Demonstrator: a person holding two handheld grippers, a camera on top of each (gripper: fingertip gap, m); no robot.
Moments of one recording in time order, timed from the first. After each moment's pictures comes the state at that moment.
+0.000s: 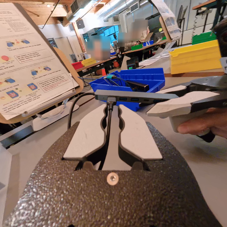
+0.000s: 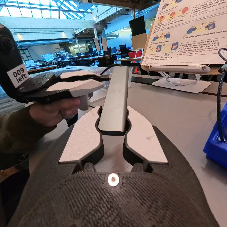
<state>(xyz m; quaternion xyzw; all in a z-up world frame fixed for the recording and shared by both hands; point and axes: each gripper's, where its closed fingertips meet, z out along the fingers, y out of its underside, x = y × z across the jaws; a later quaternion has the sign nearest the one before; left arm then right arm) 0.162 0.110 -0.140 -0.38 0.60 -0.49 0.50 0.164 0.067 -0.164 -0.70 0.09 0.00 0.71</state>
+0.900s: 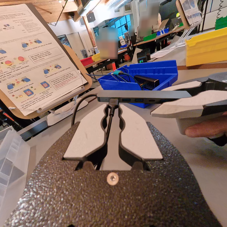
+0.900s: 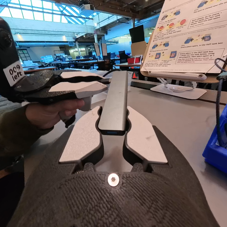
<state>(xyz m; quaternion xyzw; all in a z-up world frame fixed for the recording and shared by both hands) 0.163 0.115 -0.141 -0.40 0.60 -0.44 0.53 0.160 0.068 -0.162 -0.69 0.07 -0.02 0.72</state>
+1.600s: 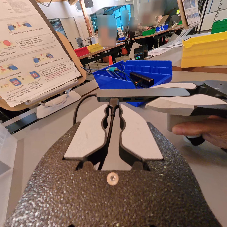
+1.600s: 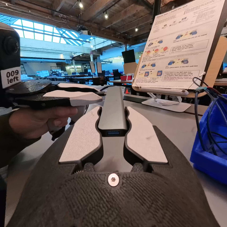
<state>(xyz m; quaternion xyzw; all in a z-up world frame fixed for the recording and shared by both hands) 0.163 0.104 -0.143 -0.43 0.60 -0.45 0.50 0.170 0.058 -0.146 -0.64 0.08 -0.06 0.77</state>
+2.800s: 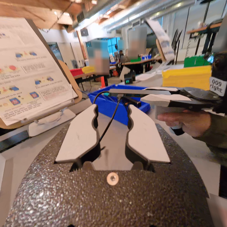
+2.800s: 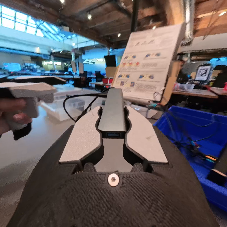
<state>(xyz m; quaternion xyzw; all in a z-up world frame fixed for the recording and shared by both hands) 0.145 0.091 -0.092 -0.39 0.56 -0.53 0.50 0.216 0.017 -0.108 -0.63 0.10 -0.15 0.76</state>
